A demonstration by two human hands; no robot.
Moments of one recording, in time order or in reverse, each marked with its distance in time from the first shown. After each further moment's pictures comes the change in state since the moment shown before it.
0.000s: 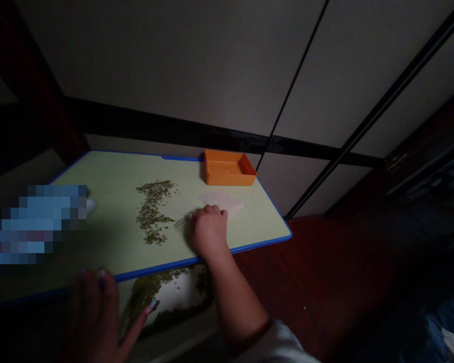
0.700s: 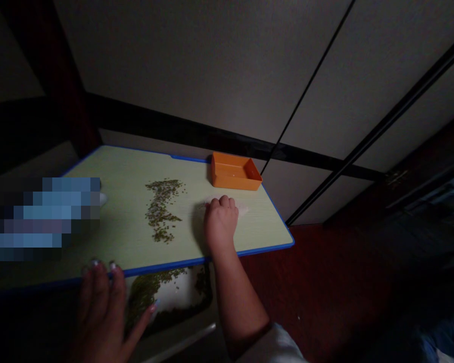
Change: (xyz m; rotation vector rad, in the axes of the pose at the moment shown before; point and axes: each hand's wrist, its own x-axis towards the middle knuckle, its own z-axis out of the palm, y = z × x) left_hand -0.002 0.007 0.000 -0.078 -0.006 -0.061; right_hand 0.016 0.004 -0.002 -0.119 0.248 0.099
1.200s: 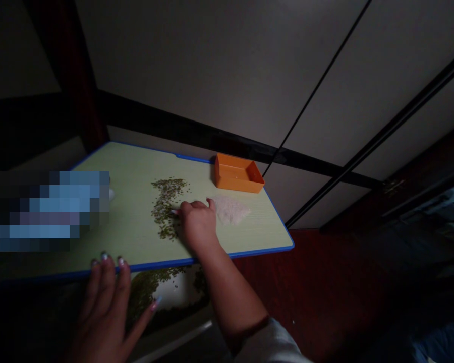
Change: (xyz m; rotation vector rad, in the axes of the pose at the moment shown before) left_hand -0.002 -0.003 -0.001 -0.028 0.014 0.007; right_hand -0.002 -0.043 0.007 0.164 -0.152 -0.341
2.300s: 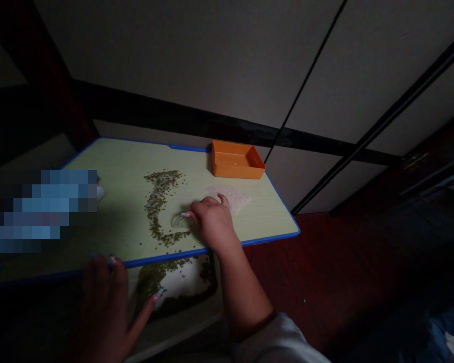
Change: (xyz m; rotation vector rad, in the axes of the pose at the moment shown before) left_hand -0.001 -0.002 -0.006 0.059 -0.111 0.002; right_hand -0.031 0.041 -0.018 0.180 -0.013 -0.042
